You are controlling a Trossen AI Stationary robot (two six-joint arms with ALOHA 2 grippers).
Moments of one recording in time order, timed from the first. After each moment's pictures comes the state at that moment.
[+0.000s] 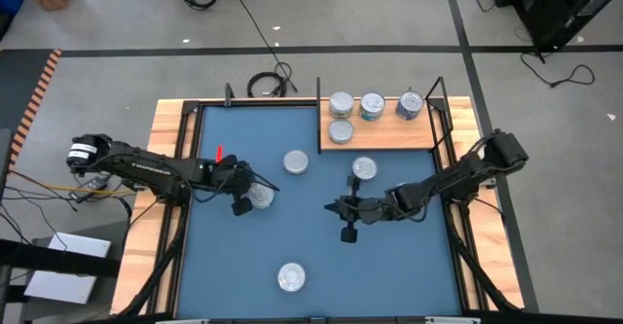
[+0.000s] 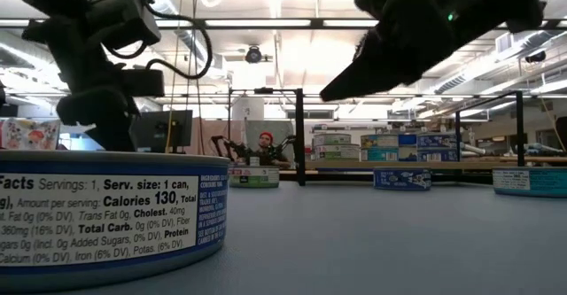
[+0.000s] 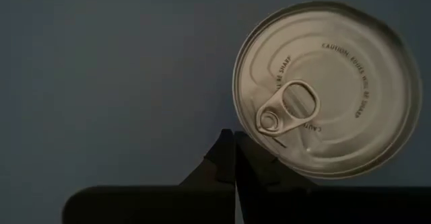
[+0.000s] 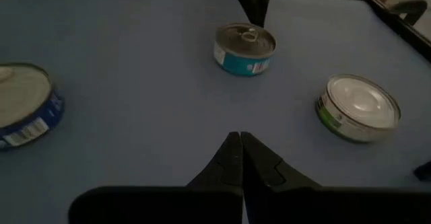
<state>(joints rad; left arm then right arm) -0.05 1.14 0.46 -0.41 -0.23 -0.35 0.32 1.61 0.73 0.33 0.45 0.14</state>
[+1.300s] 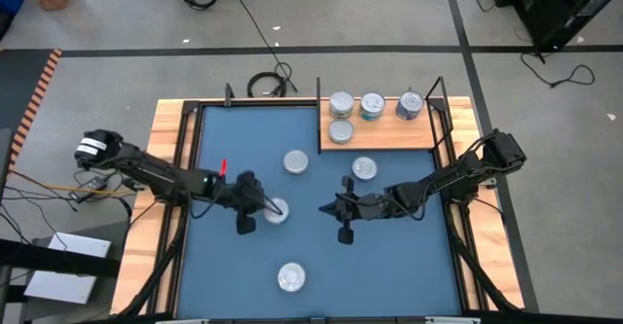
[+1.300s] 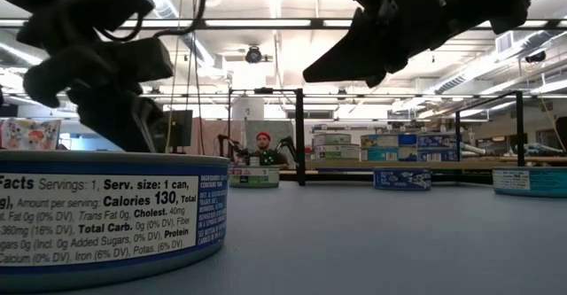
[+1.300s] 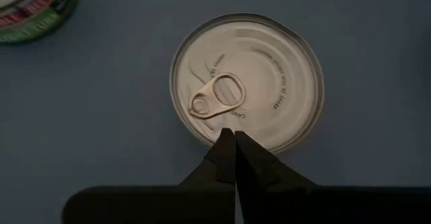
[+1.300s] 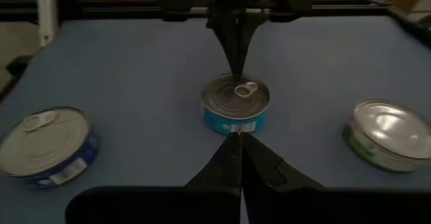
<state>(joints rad) -0.23 1.24 0.46 -0.13 -0.13 -0.31 0.30 1.62 0.75 0.42 0.35 0.17</state>
